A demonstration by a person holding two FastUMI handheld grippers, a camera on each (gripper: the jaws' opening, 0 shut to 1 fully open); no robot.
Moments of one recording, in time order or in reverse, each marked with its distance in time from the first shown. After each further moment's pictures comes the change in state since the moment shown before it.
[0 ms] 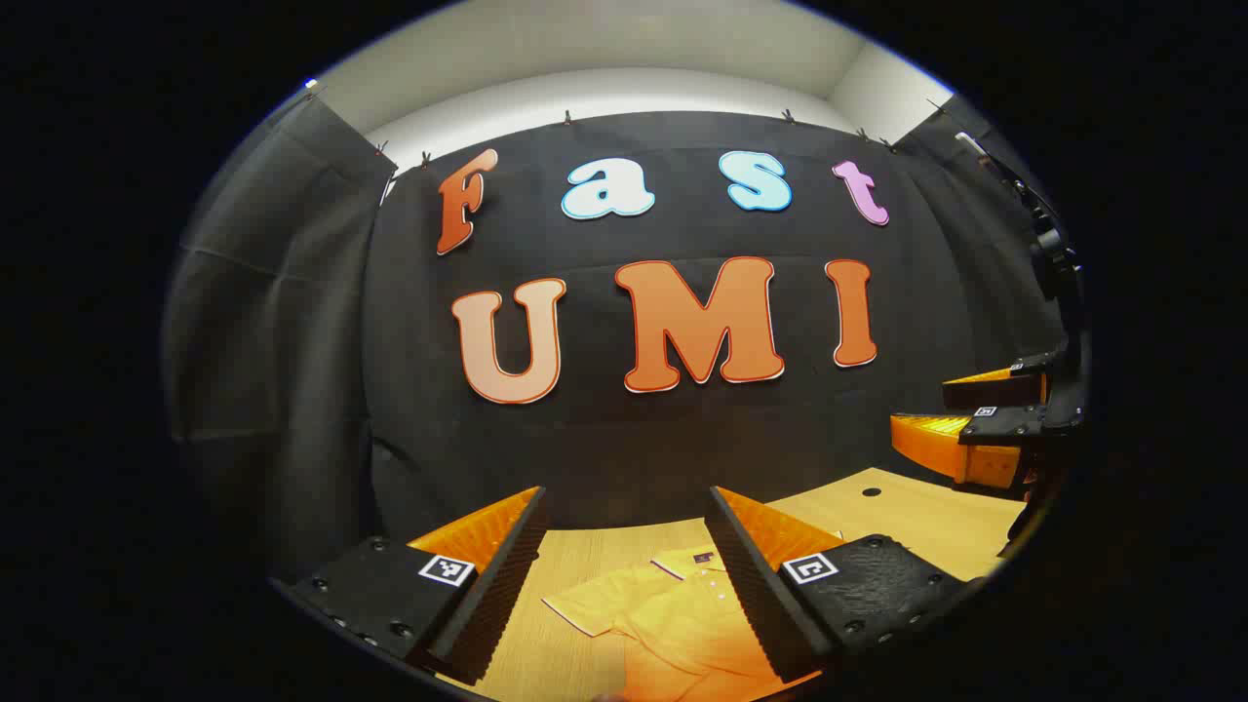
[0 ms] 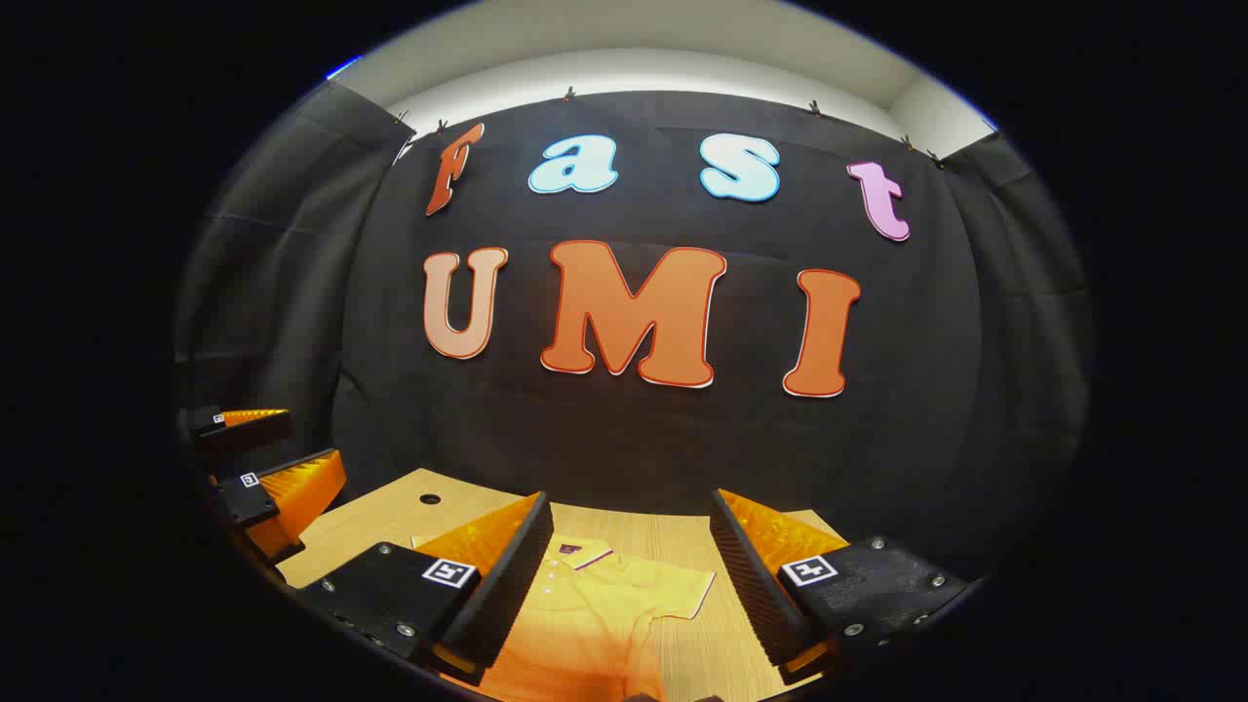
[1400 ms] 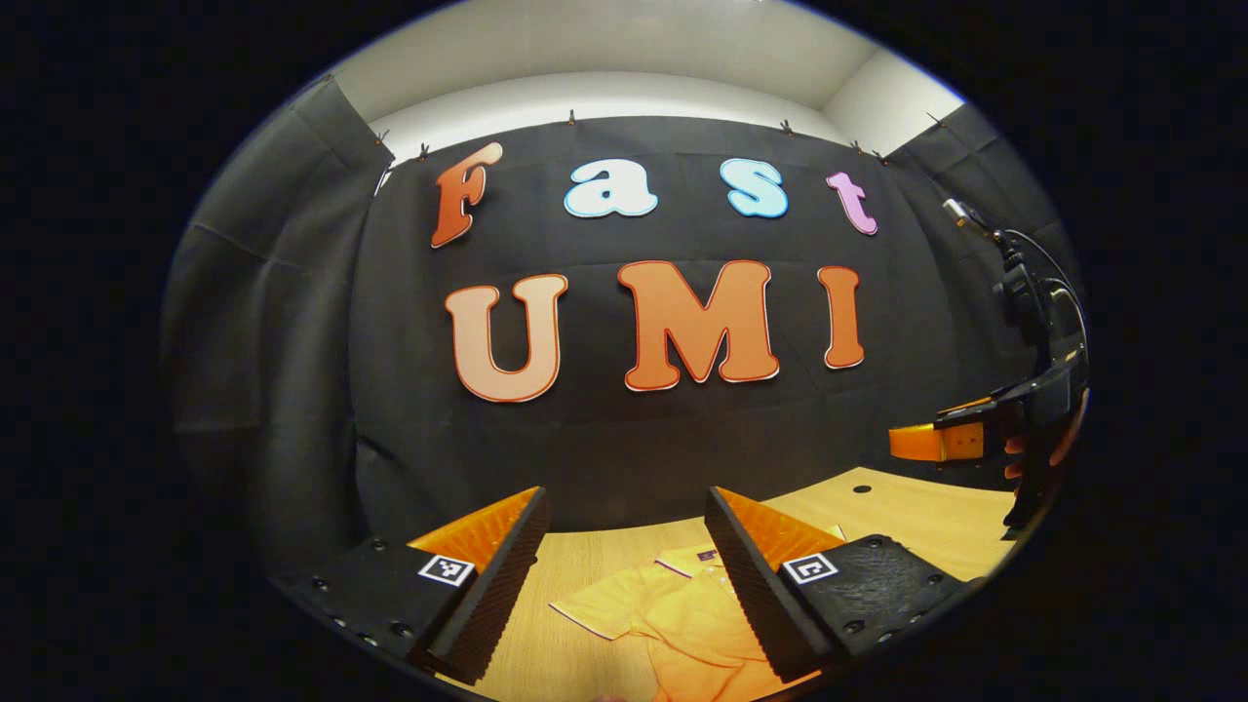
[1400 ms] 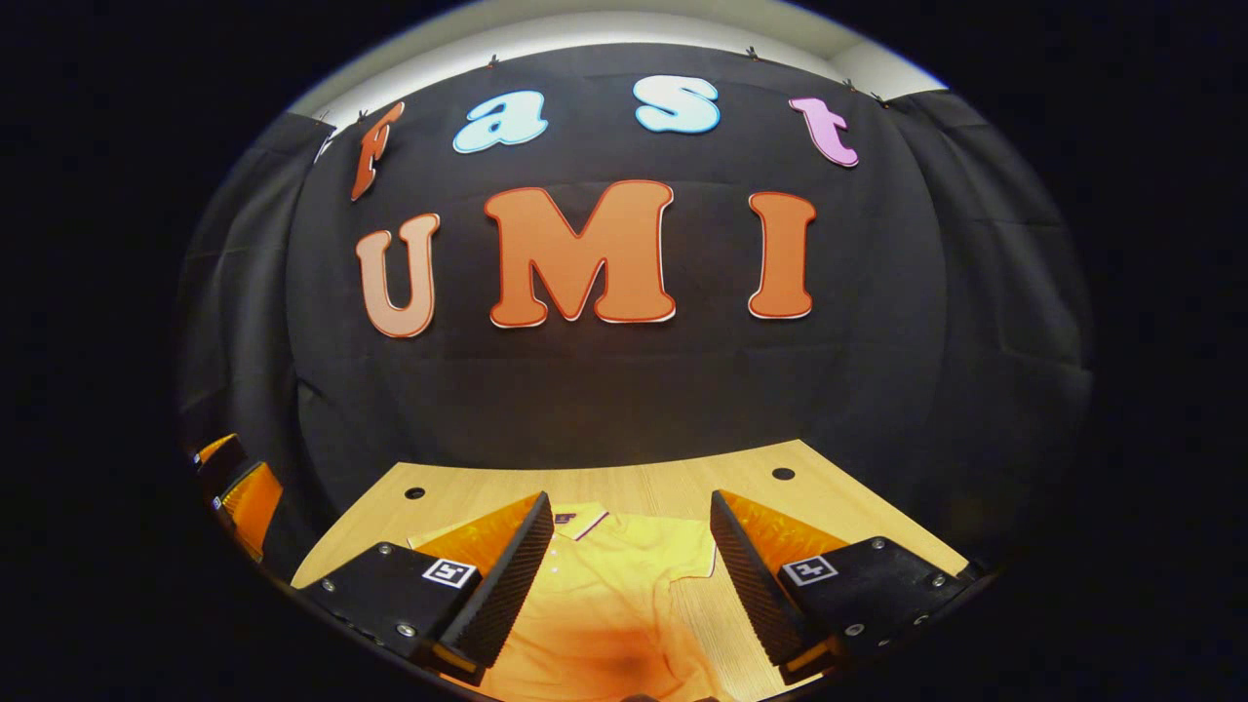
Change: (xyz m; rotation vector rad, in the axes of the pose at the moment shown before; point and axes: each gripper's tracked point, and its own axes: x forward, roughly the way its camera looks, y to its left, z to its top) left arm 0.006 0.054 -0.018 -0.006 -0.033 -0.085; right arm 0.023 -0.005 -0.047 0.151 0.208 -0.141
